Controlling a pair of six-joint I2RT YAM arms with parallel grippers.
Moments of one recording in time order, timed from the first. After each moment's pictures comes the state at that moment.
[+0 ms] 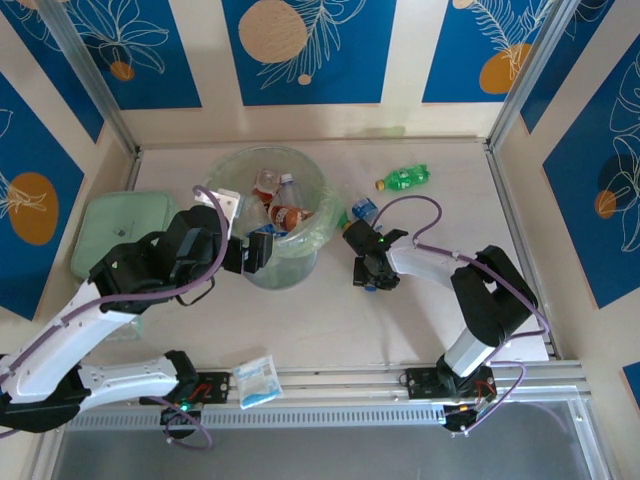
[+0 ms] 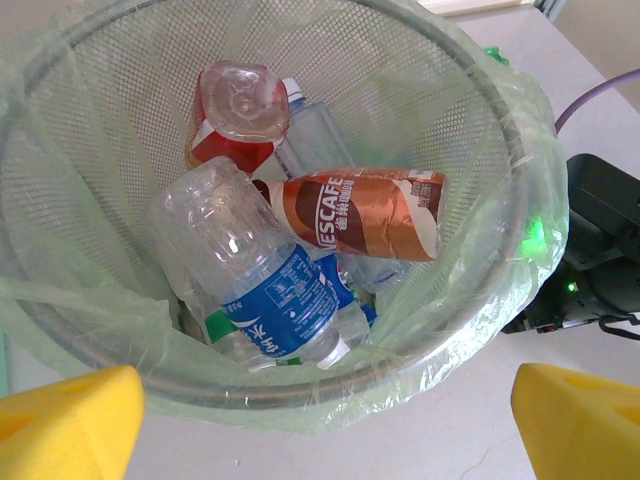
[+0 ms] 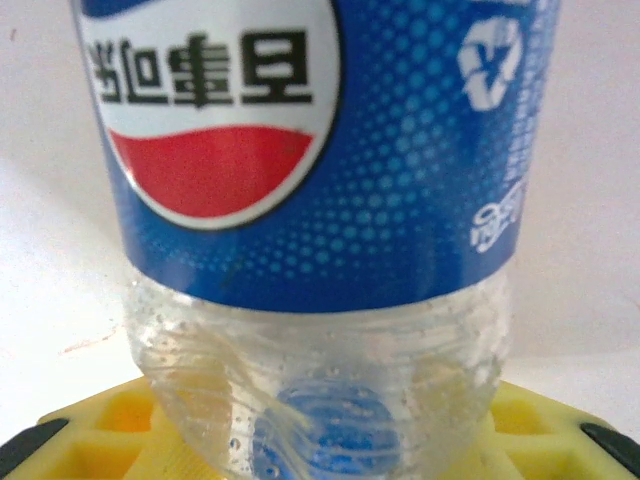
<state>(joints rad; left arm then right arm) -0.95 1.01 1.43 -1.09 -0.43 -0.44 0.65 1.63 0.93 -0.71 0.13 0.78</state>
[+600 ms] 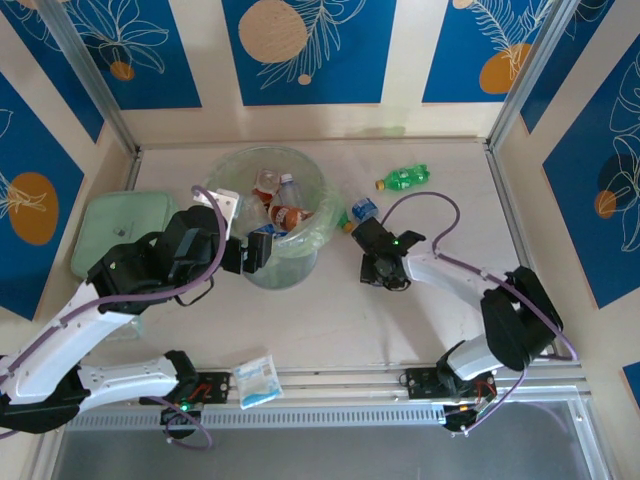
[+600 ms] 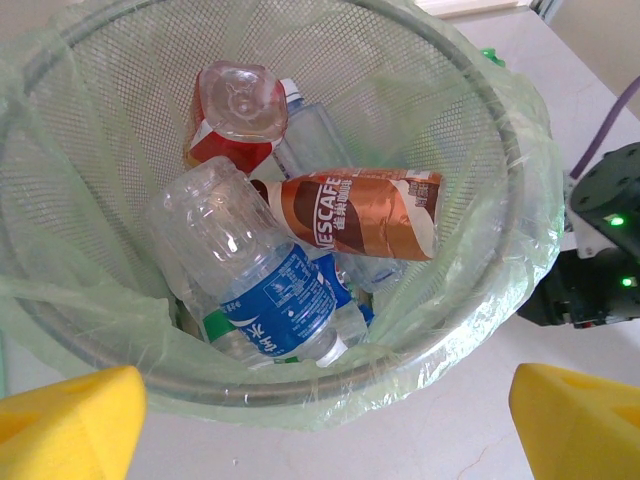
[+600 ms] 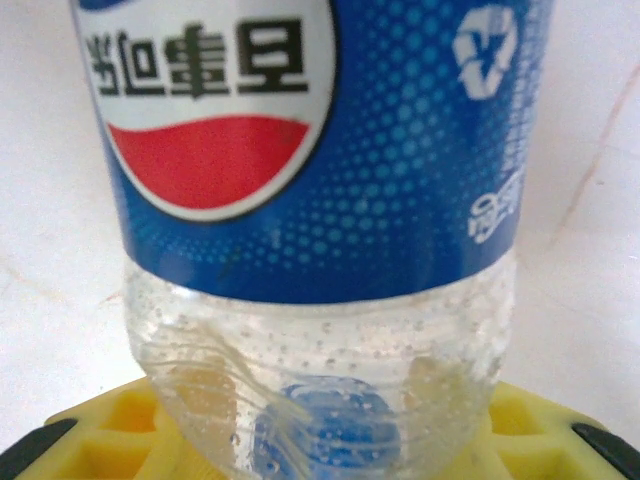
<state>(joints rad) -0.95 1.01 1.43 -1.09 -0.42 -0.44 0.65 1.43 0.91 -0.79 0.17 0.79</state>
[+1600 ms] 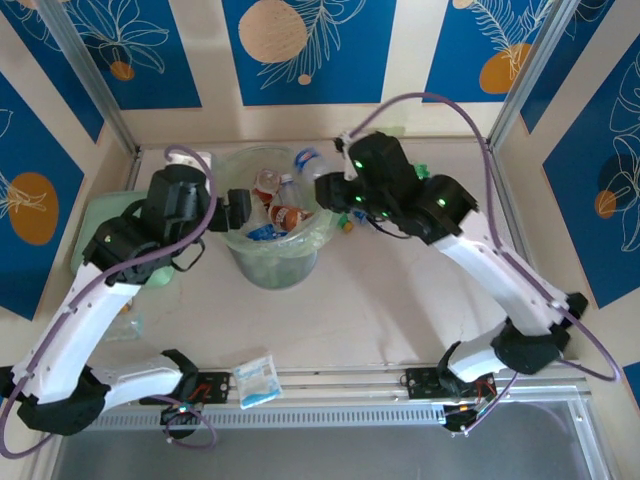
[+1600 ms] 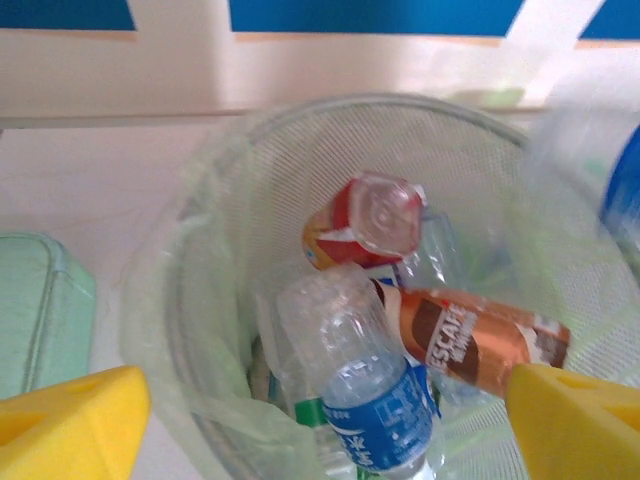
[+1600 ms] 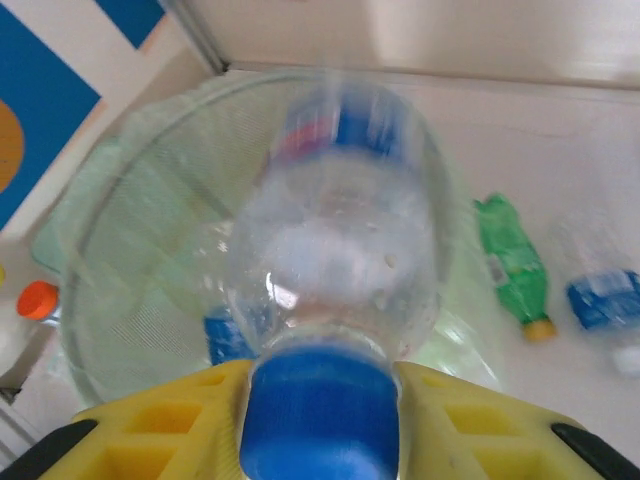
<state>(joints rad) -0.62 1.11 1.57 -1.04 -0.36 -0.39 0.86 1.49 1.88 -0.98 0.15 0.46</state>
